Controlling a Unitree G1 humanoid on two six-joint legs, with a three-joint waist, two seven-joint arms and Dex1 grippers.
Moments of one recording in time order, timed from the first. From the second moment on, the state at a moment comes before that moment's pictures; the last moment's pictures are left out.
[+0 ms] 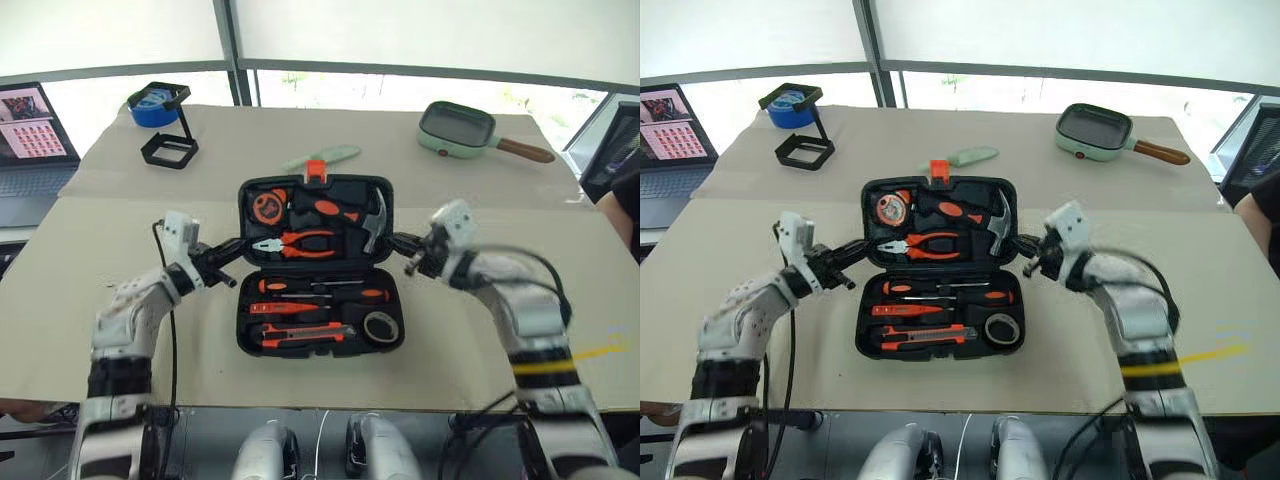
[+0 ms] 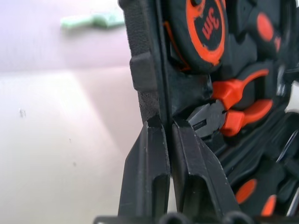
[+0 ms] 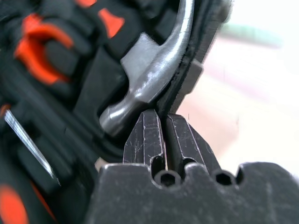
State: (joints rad) left arm -0.31 0.49 0.21 0.15 -0.39 0.15 -0.90; right arm -0.39 -0.54 0.04 0.05 0.12 -0.03 0.75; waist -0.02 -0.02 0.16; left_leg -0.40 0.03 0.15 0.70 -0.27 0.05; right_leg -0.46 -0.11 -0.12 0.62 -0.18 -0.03
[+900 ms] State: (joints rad) left arm -0.12 0.67 0.22 0.26 -0.31 -0.28 -0.95; right arm 0.23 -0.94 0.02 -0.08 0.37 -0.37 0.87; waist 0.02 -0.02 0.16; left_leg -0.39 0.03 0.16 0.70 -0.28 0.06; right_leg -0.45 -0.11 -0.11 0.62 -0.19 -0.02
